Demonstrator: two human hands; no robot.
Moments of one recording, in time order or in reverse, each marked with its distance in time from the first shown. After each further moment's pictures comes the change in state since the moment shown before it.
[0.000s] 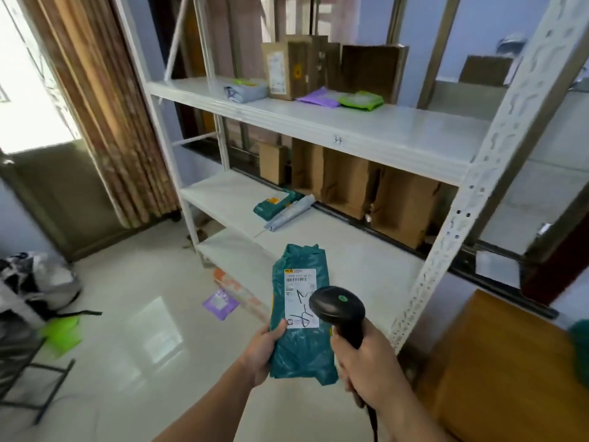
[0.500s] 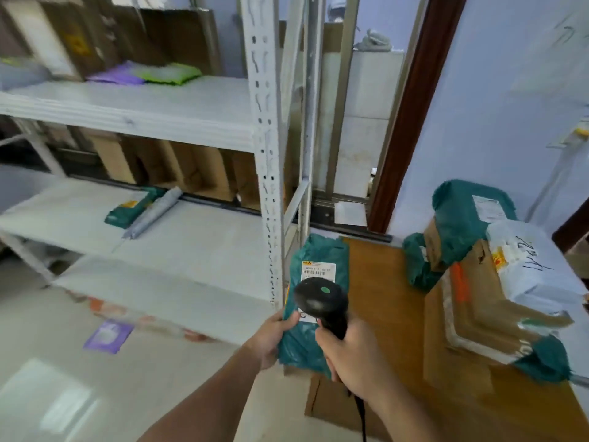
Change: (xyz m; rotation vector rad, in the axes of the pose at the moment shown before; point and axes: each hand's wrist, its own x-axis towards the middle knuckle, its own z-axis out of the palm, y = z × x) left_hand 0.046 -0.133 0.268 0.298 -0.412 -0.241; right_hand -0.075 0.108 -0.201 0.055 0.268 0.105
